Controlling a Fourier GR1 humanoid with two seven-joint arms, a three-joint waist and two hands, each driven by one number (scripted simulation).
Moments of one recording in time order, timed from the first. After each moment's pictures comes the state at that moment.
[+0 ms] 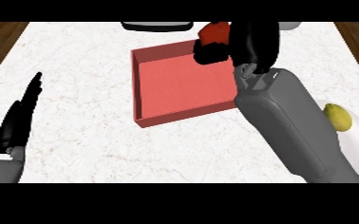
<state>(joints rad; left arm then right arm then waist) -0.10 0.49 -0.01 -1.33 -0.06 0.23 0.06 -0.89 -0.18 0.33 -1.44 0.86 -0.14 0.99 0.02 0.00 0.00</state>
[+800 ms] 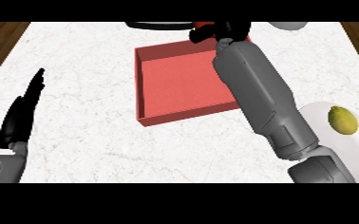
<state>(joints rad) -0.14 0.47 0.01 -1.31 -0.09 0.20 0.07 -1.14 -0.04 0.06 -0.66 0.83 -0.44 0.75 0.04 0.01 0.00</state>
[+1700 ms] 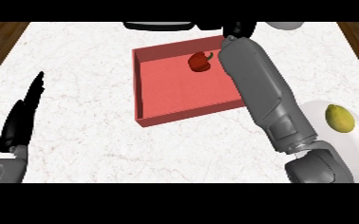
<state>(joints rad) -0.11 0.45 0.03 -1.32 -0.11 0.20 0.06 -1.19 -0.03 -0.14 -0.51 0.67 -0.79 0.35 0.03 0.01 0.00</state>
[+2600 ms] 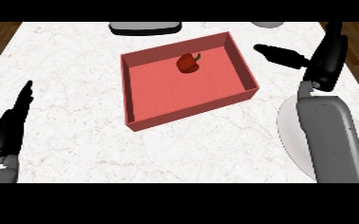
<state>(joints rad) -0.05 0.45 0.09 -1.33 -0.12 0.20 0.06 -0.56 -0.18 -0.10 -1.40 0.55 -0.57 0.44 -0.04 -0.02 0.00</state>
